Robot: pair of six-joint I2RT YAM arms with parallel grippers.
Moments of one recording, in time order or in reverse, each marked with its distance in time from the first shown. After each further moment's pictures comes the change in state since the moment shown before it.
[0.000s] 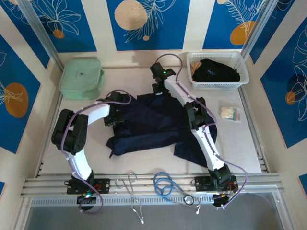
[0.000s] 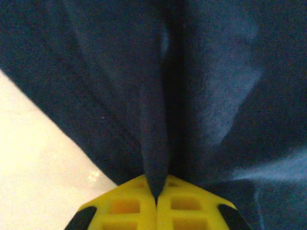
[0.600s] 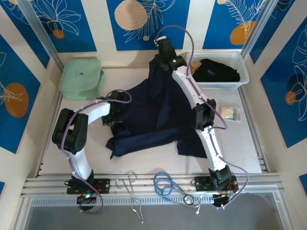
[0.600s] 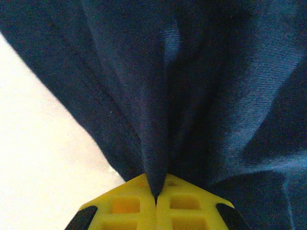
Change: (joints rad) left arm 0.000 0.002 0.046 -0.117 -0.083 0.028; right arm -0.027 -0.076 0.185 0.385 0.270 -0.282
